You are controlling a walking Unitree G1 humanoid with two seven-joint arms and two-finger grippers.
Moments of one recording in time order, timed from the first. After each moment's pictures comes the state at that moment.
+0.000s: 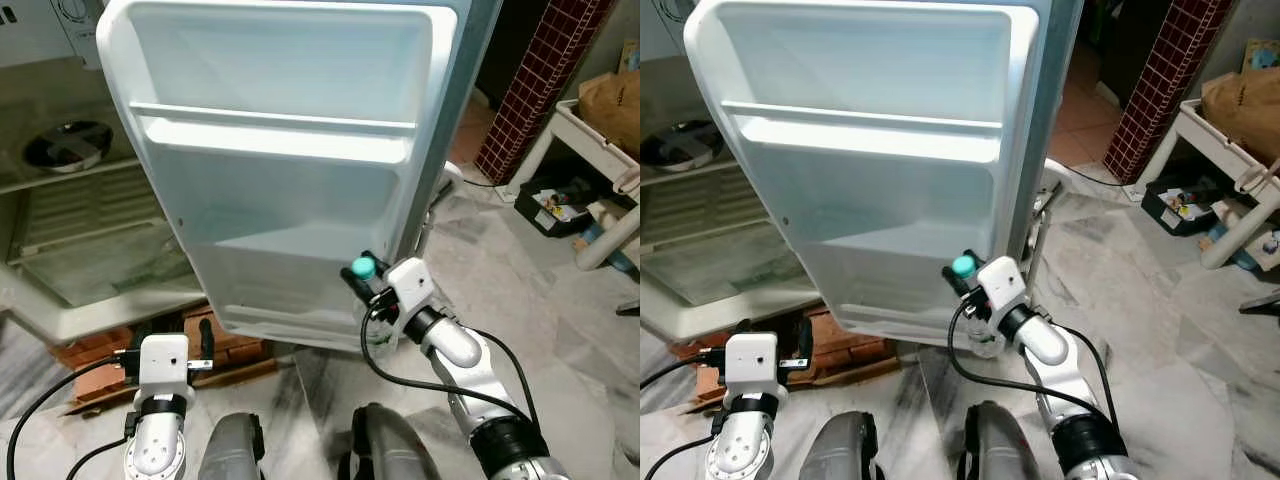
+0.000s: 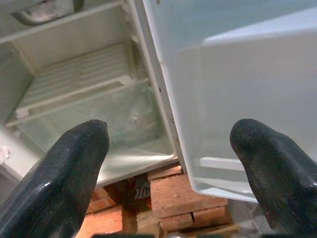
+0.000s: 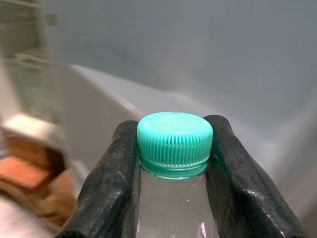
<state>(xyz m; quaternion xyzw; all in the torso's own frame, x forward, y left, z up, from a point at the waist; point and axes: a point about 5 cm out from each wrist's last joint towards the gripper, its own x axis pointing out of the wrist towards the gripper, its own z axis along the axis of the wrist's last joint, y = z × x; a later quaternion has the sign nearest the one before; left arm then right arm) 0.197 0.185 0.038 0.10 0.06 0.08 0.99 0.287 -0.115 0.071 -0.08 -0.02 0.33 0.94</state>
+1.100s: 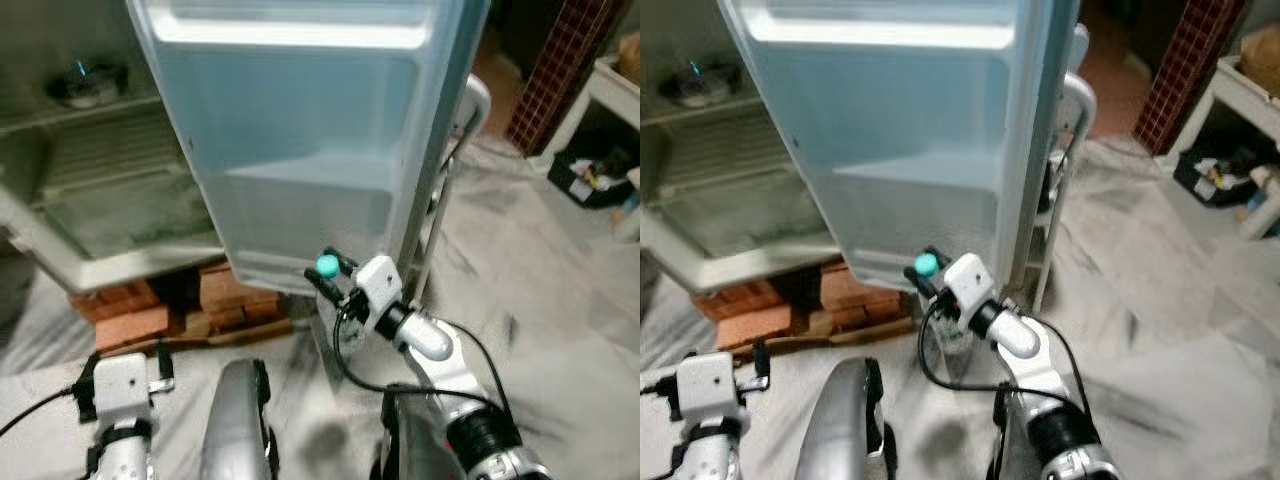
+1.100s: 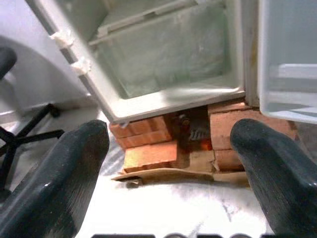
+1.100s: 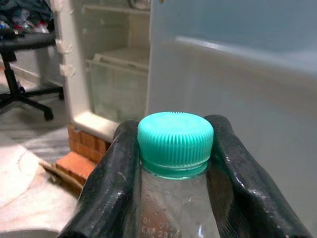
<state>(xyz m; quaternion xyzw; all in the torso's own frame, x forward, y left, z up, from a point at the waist) 0.170 0.218 0.044 0.11 0.10 0.18 0.97 0.292 -0.075 0.084 -0.07 -0.05 0.38 0.92</state>
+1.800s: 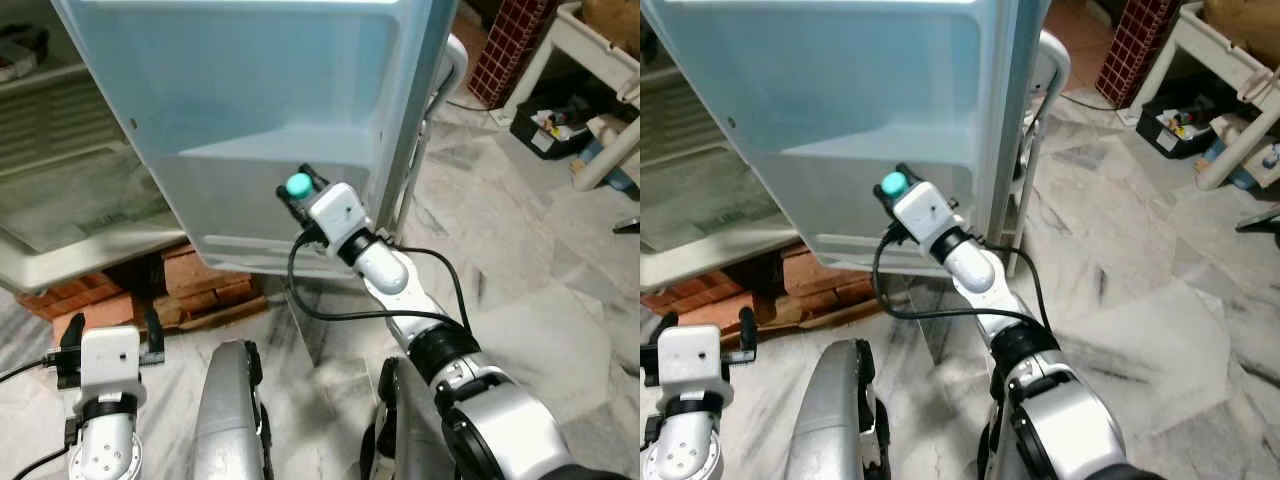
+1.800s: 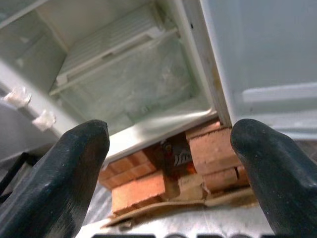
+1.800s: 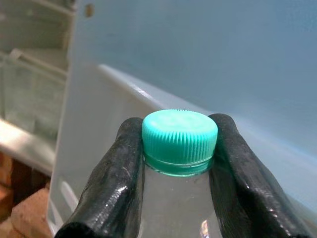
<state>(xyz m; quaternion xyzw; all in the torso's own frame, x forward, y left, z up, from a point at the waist) 0.183 0.220 0.088 0.16 0.03 0.16 0.97 0.341 -0.024 0.152 -0.17 -0.20 0.33 0.90</state>
